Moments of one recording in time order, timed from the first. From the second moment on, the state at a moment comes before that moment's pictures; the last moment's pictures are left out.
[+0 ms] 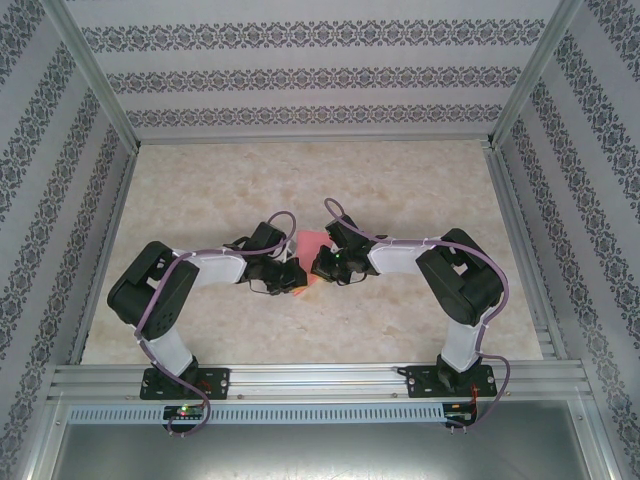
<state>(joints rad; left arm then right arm) -0.53 1.71 0.77 -0.11 0.58 -0.82 0.67 1.84 0.93 -0.10 -0.40 1.05</state>
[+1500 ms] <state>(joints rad) -0.53 1.71 0.77 -0.15 0.56 -0.83 0.67 1.82 0.94 -0.11 -0.42 1.02</state>
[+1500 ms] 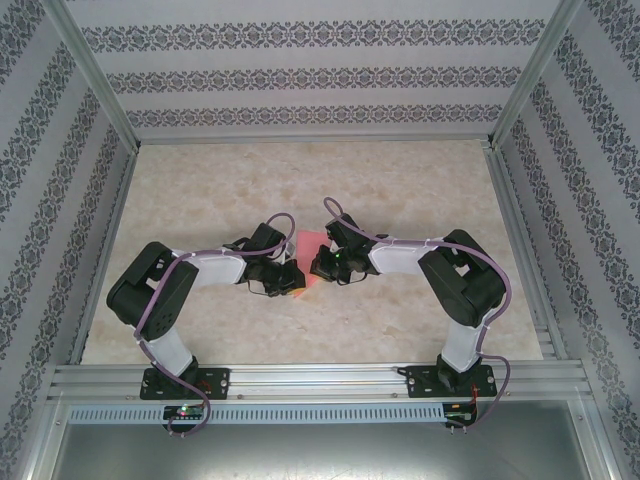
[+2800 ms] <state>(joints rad) -0.53 1.73 0.79 -0.16 0.57 -0.83 0.46 1.80 0.94 -0.18 -0.37 0.78</state>
